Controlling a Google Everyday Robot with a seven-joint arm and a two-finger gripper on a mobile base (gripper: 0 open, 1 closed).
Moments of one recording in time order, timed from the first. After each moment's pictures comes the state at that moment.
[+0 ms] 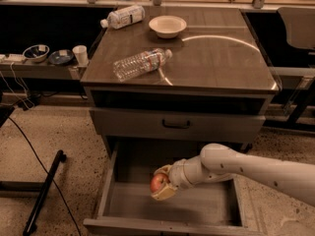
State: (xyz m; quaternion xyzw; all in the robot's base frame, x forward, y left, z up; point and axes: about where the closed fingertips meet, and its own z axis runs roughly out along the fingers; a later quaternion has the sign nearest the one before) arm 0.477 -0.009 0.484 -0.58 0.71 0.29 0.28
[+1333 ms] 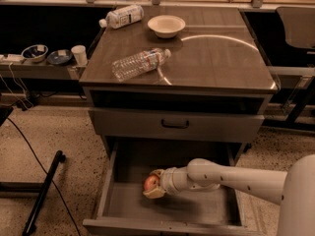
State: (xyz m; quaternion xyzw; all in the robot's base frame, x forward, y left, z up) arm 0.522 0.019 0.378 -0.52 0.74 0.28 0.32
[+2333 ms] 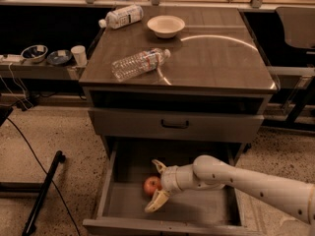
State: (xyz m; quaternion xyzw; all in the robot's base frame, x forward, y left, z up) arm 0.497 0.029 0.435 -0.58 0.67 0.31 0.36
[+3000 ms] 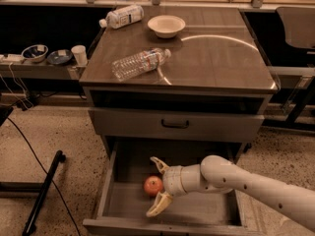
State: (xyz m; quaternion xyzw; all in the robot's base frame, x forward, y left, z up) arm 0.465 0.026 0.499 -0.61 0.62 0.30 0.40
